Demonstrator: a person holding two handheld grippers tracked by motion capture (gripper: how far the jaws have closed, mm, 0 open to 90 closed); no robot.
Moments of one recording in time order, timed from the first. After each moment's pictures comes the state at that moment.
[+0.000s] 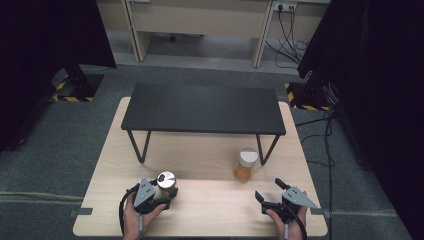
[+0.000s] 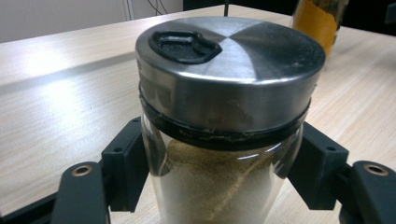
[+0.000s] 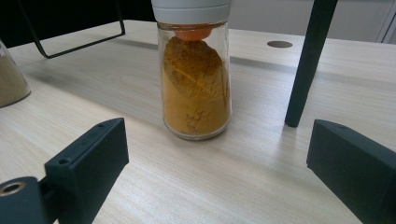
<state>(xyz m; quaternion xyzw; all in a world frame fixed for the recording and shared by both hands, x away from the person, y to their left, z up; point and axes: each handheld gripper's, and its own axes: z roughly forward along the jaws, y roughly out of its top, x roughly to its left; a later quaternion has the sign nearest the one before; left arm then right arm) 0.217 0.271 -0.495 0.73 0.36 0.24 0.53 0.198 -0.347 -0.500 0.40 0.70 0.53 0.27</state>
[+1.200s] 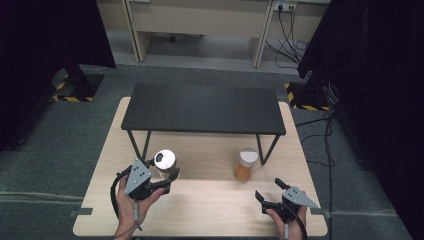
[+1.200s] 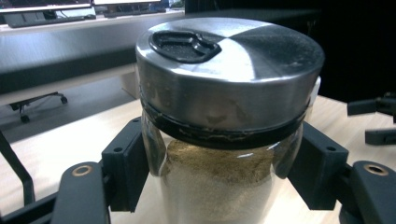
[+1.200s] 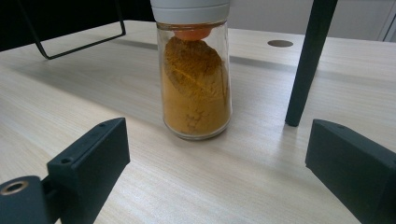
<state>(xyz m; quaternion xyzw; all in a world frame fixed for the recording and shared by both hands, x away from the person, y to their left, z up) 0.213 0.259 -0.391 0.70 0.32 0.29 0.57 0.199 -0.348 -0.500 0.40 0.70 0.53 0.27</state>
